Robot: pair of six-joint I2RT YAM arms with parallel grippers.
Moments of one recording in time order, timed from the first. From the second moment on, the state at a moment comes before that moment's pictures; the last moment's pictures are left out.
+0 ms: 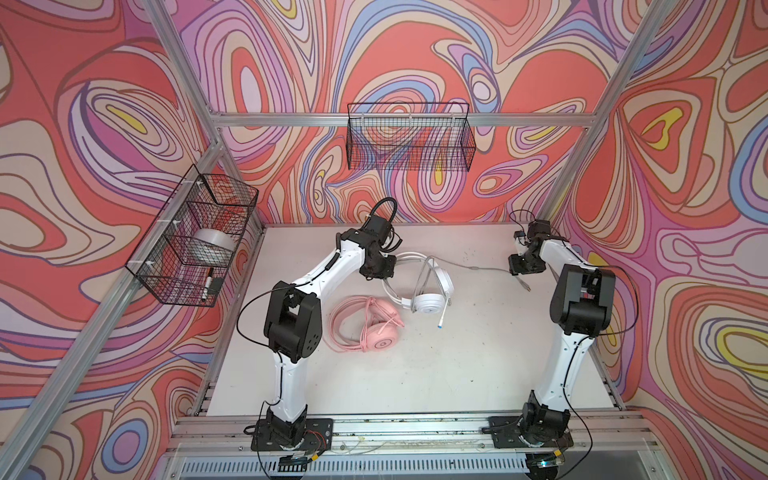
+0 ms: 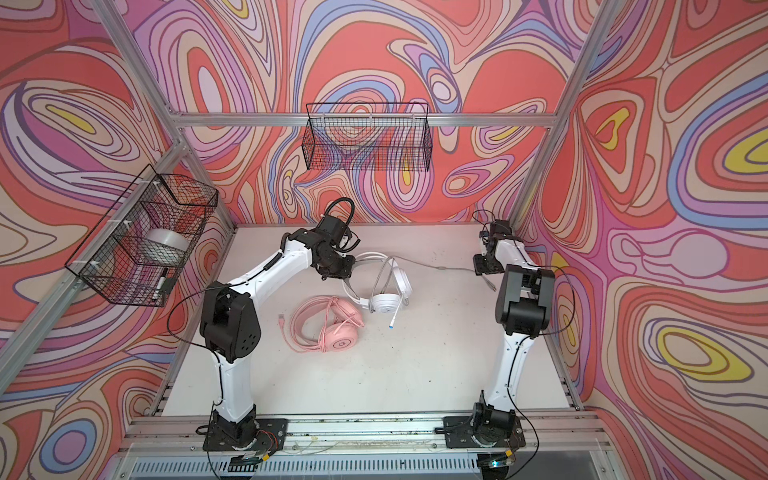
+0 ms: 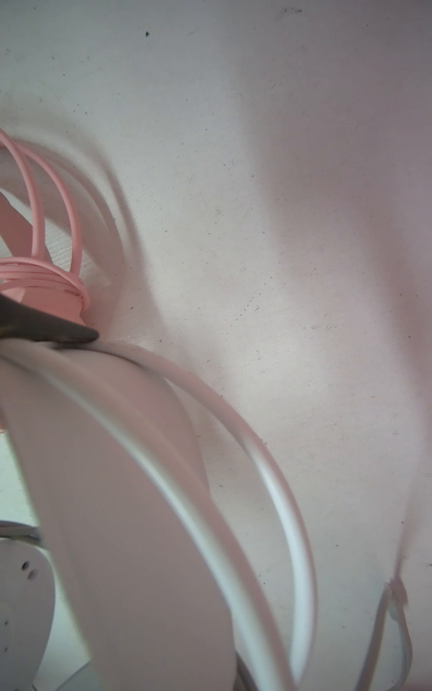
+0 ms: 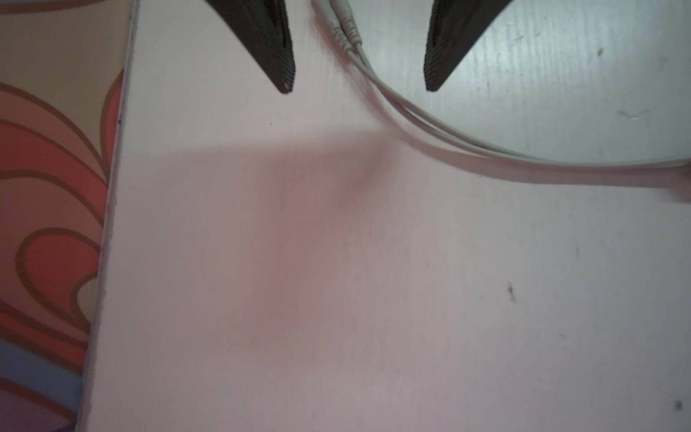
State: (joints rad) left arm -0.48 2.01 1.80 -0.94 0.14 -0.28; right arm -0.23 2.17 1.69 -0.72 0.03 -0.26
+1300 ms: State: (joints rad) left arm -0.48 2.03 1.85 -0.95 0.18 -0.32; right arm -0.26 2.16 1.63 -0.82 0.10 -0.24
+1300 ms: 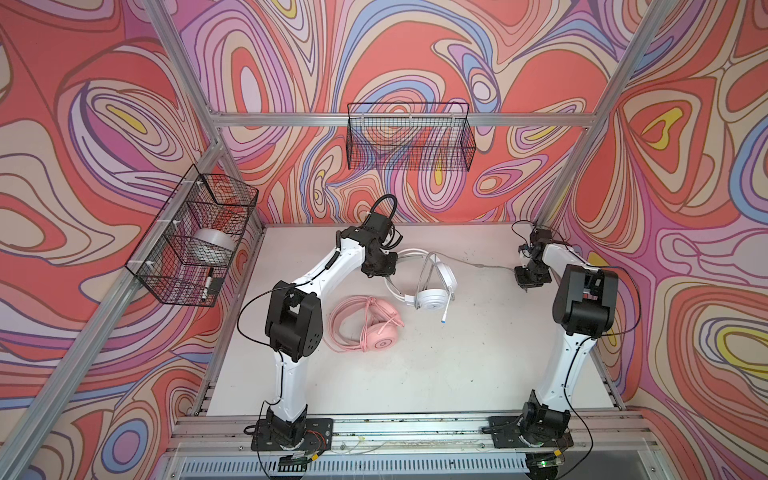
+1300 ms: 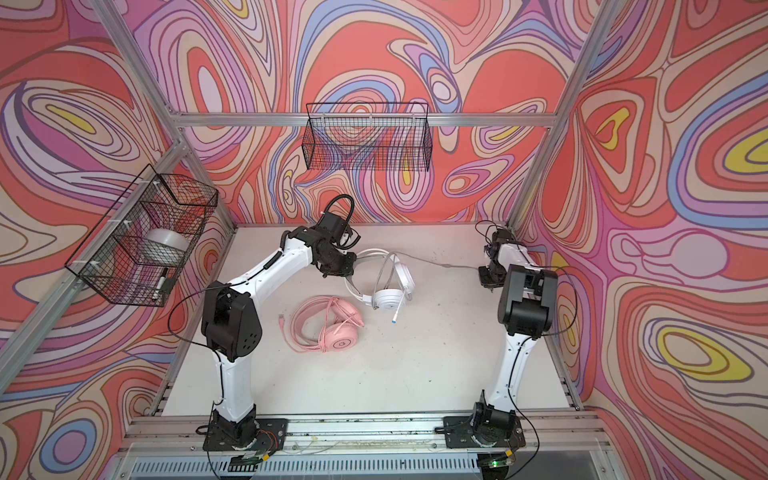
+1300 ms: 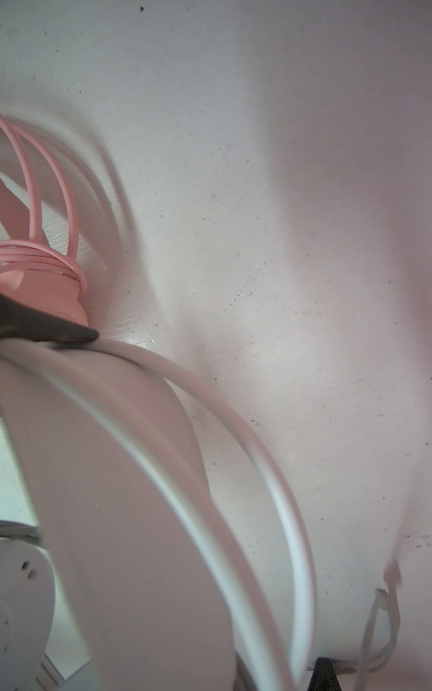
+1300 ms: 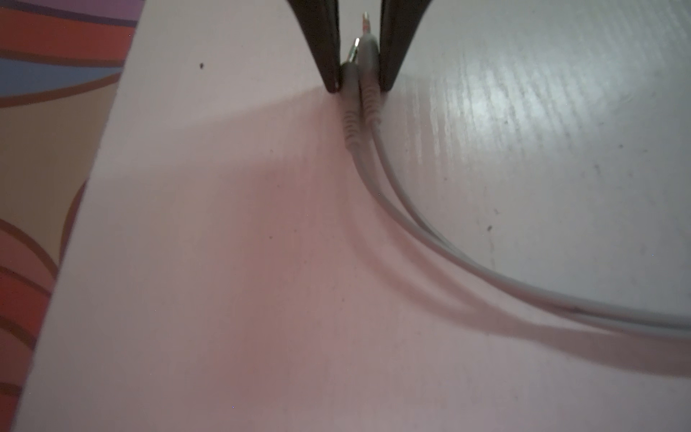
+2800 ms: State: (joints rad) left arm -0.37 2.03 1.85 -0.86 0.32 -0.57; right arm -0.04 1.92 1.41 -0.79 0.05 -0.23
